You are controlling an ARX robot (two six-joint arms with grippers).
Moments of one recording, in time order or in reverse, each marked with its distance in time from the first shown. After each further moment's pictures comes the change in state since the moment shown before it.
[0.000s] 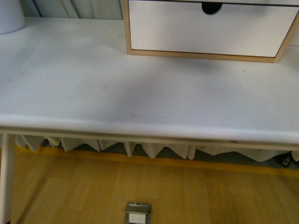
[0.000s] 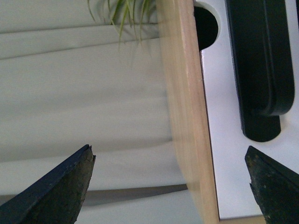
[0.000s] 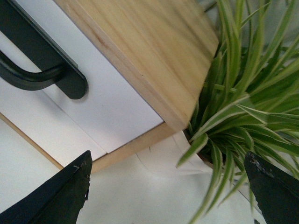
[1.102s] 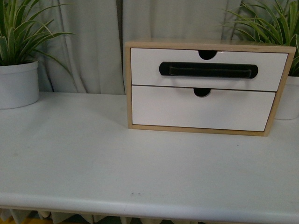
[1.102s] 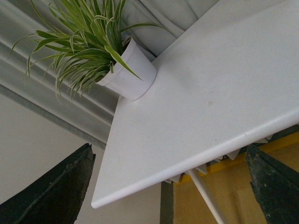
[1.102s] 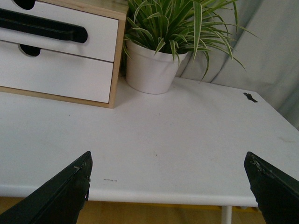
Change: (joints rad) left arm 0.217 -1.592 -1.102 -0.615 -0.493 -0.928; right arm -0.109 -1.383 -0.962 -0.208 0.174 0.598
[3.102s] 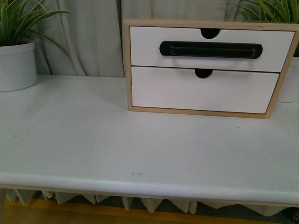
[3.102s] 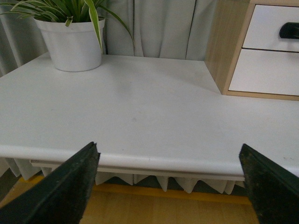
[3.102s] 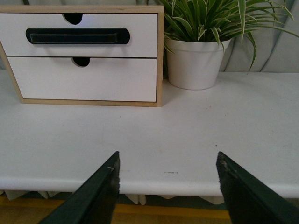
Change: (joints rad) left arm 0.206 -0.234 -0.151 -0.015 0.353 -0.817; right arm 0.177 -0.221 -0.241 0.082 0.035 0.224
